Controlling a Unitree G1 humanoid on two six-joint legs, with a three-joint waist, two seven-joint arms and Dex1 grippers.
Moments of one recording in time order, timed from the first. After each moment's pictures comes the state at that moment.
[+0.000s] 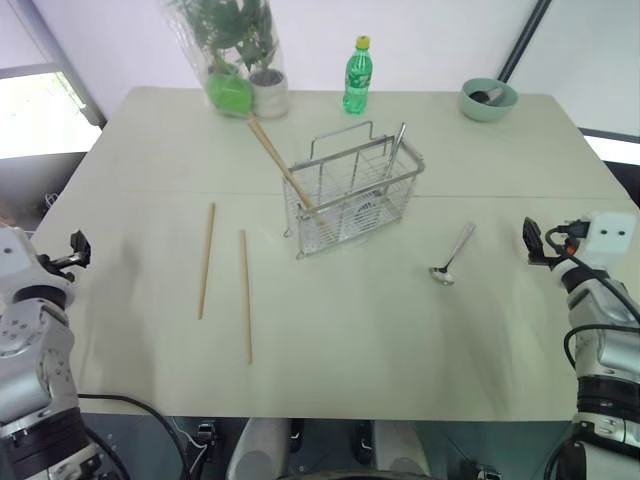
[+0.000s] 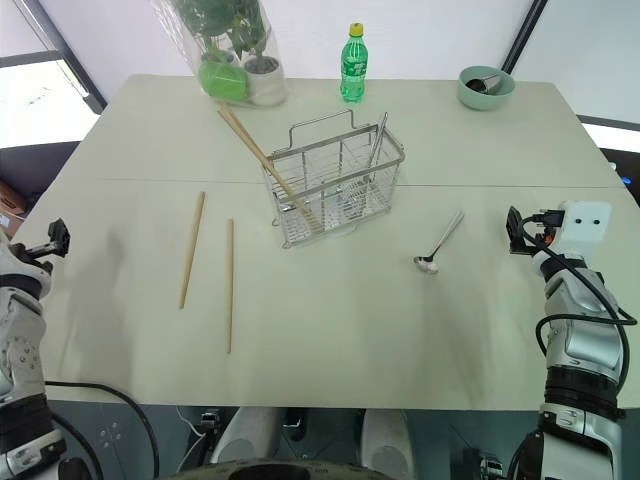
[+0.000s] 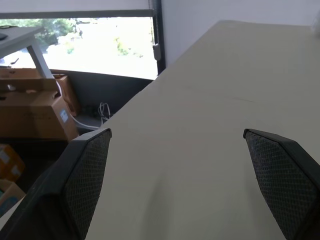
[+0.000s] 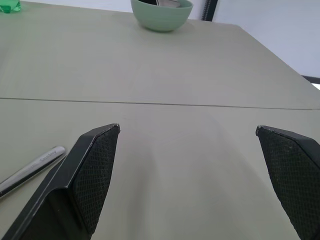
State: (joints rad) left arm -0.13 0.47 0.65 -0.14 -0.35 0.47 -0.04; right arm -0.26 -0.59 -0.43 0.25 0.28 0.17 0.27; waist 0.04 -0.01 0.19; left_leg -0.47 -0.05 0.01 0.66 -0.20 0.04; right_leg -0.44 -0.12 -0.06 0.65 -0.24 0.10
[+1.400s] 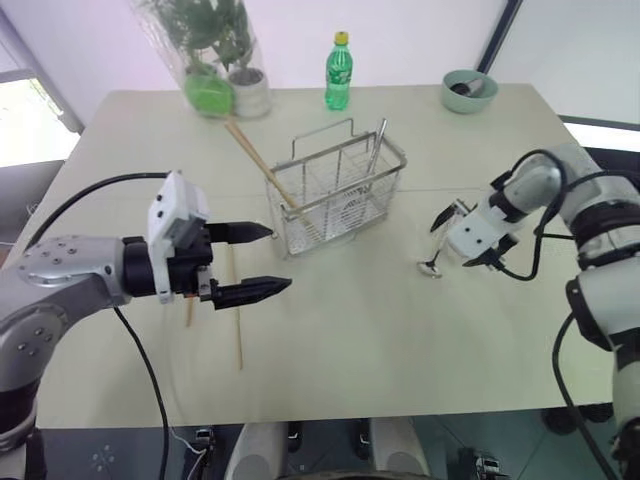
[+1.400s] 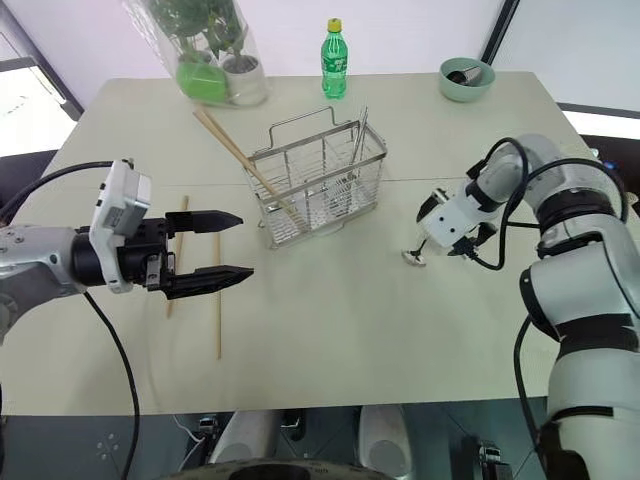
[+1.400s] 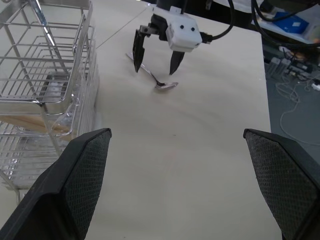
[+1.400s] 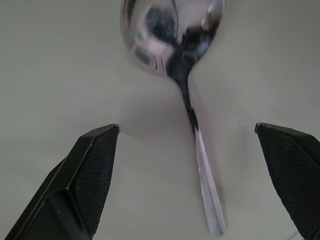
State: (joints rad) left arm -0.32 0.94 0.23 -0.62 -1.04 0.91 -0.78; right arm -1.26 -0.74 0.56 1.28 -0.55 -1.05 1.33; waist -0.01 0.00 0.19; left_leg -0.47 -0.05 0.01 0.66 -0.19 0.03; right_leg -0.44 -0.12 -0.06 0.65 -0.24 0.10
